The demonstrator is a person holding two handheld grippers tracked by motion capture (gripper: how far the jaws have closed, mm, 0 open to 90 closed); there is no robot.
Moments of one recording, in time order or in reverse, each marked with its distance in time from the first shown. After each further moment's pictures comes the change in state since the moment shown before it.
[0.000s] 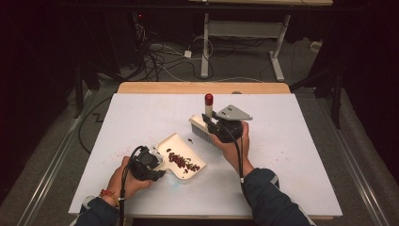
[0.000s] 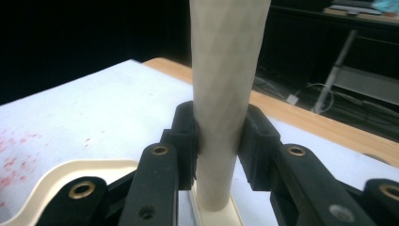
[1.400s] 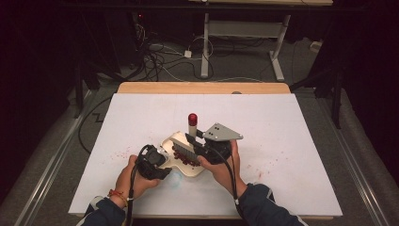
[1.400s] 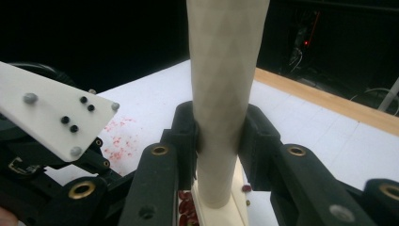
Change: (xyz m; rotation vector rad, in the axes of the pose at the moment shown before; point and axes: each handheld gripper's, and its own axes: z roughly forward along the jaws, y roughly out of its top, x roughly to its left) left arm -0.015 0.017 0.002 -0.028 0.047 -0.012; right arm 0.059 -0.003 -0.029 -0.007 0.155 -0.017
